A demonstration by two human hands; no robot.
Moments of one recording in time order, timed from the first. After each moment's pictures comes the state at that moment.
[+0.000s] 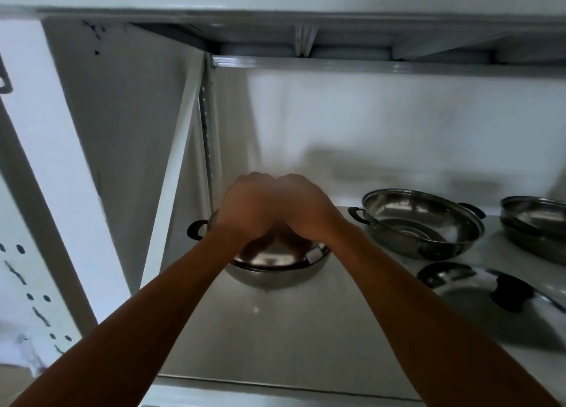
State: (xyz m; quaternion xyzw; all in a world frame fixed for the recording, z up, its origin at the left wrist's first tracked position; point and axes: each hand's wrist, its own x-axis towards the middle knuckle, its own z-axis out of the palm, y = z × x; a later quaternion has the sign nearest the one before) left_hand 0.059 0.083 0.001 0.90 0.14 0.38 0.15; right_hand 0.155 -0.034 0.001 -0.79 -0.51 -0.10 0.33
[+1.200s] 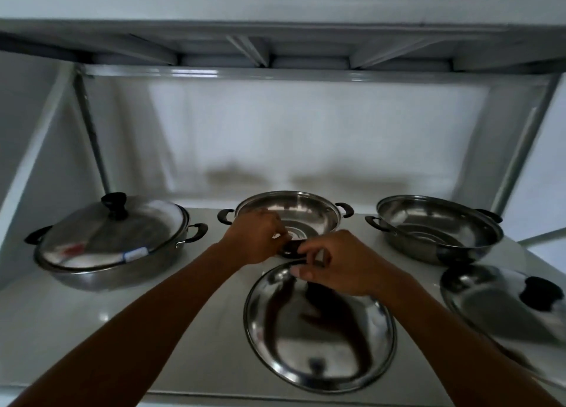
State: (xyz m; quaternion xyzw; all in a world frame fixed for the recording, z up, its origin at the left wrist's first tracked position) left_hand 0.226 -0.163 -0.027 0.97 0.00 0.22 0.05; right_hand 0.280 -0.374 -0.017 -0.80 -0.53 0.00 0.27
